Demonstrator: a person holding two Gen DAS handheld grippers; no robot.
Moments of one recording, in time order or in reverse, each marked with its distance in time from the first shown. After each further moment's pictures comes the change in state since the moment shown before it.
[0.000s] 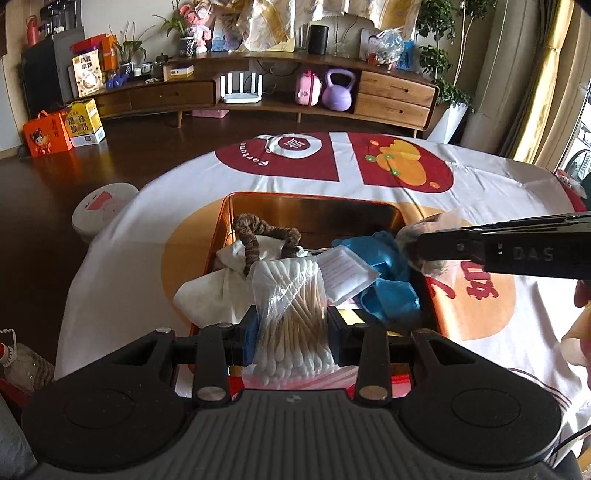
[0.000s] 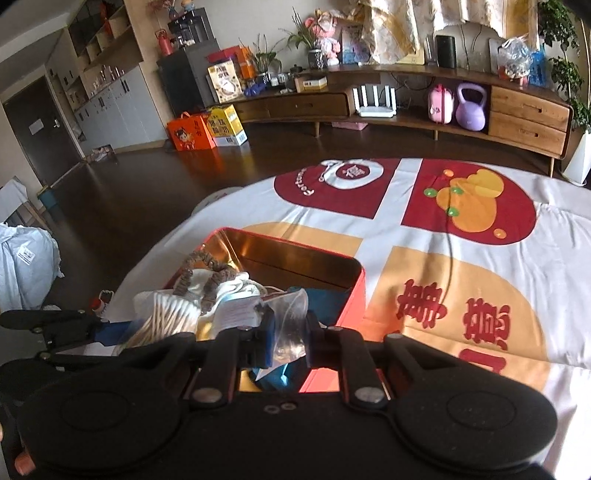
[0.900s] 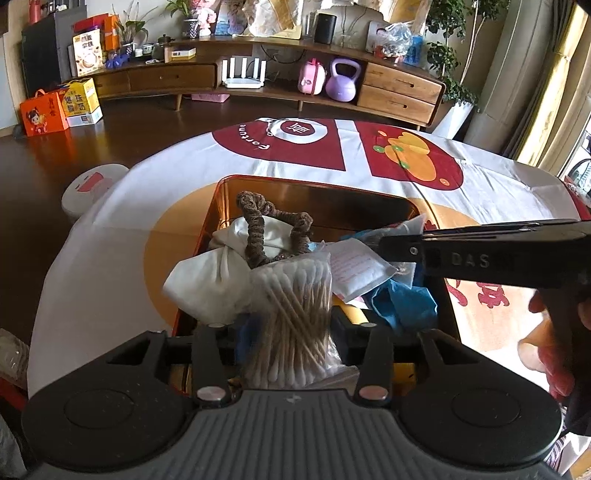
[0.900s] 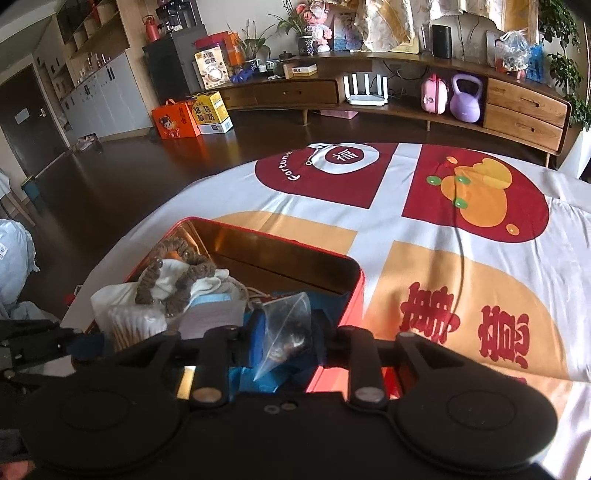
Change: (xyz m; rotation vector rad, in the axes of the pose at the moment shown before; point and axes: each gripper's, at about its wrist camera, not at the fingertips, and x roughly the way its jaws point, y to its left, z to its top) left arm 0.026 0.008 0.001 -0.050 0.034 -0.020; right arm 0.044 -0.006 0.002 -0.008 0.028 -0.047
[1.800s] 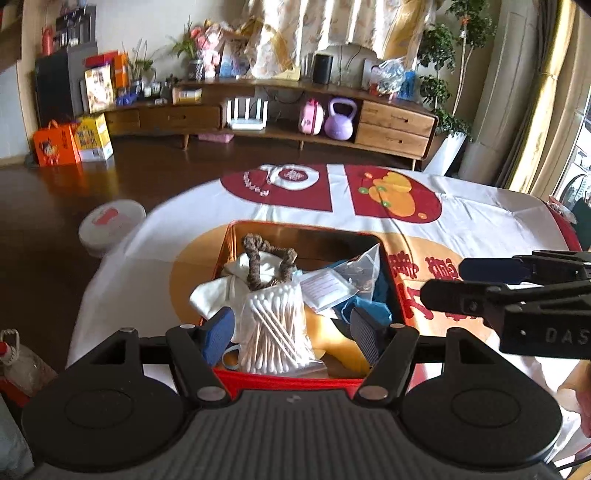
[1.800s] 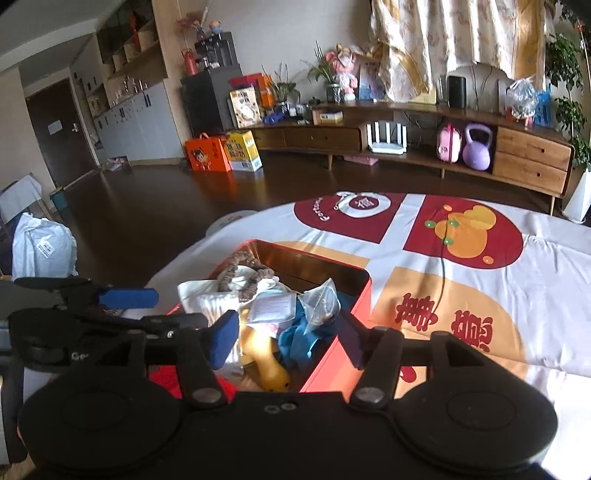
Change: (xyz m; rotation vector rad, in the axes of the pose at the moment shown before) left arm -0.077 -0.017 -0.008 0.027 -0.139 0.019; right arm -0.109 0.023 -0.030 -0.073 -0.149 0.058
